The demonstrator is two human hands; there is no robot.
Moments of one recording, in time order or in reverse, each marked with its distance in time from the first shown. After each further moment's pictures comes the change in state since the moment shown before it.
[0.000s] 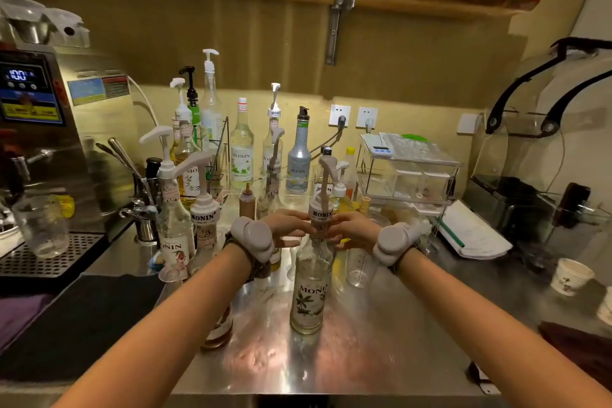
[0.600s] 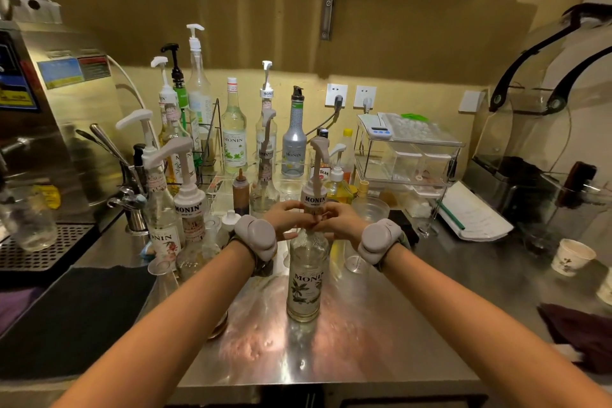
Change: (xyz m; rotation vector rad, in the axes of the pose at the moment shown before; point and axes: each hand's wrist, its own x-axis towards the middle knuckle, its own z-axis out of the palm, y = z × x) left_hand 0.020 -0.013 0.012 -0.020 0.081 0.058; right_hand 0.030 0.020 0.009 -0.050 0.104 -0.088
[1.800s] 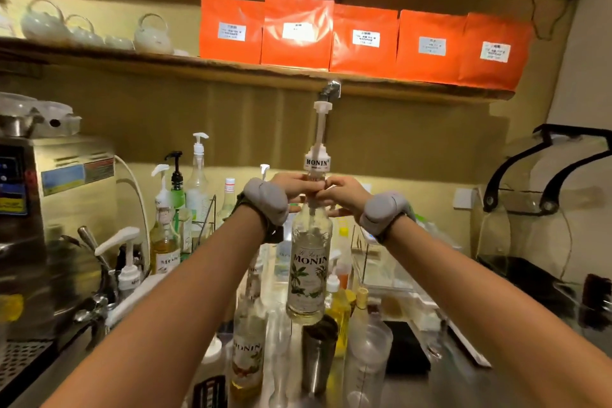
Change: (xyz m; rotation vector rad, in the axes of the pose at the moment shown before) left_hand 0.017 0.238 -0.032 -0.002 0.107 0.338; right_hand 0.060 -0.214 -0.101 -0.083 0.166 -0.338
